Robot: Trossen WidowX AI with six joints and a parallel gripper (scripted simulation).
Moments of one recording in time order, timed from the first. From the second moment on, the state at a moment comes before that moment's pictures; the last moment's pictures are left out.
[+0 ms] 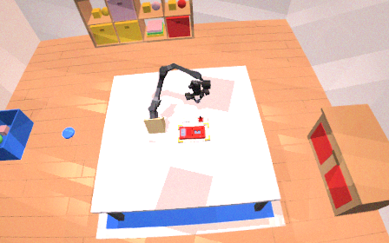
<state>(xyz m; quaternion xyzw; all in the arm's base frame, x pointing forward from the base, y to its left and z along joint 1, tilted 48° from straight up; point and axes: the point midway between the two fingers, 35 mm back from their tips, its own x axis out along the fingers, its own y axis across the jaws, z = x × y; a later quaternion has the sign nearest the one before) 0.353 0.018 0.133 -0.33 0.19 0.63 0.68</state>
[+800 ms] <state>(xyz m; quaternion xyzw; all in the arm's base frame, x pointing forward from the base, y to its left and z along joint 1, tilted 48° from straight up) 0.352 0.028 0.125 -0.37 0.24 0.61 0.66</state>
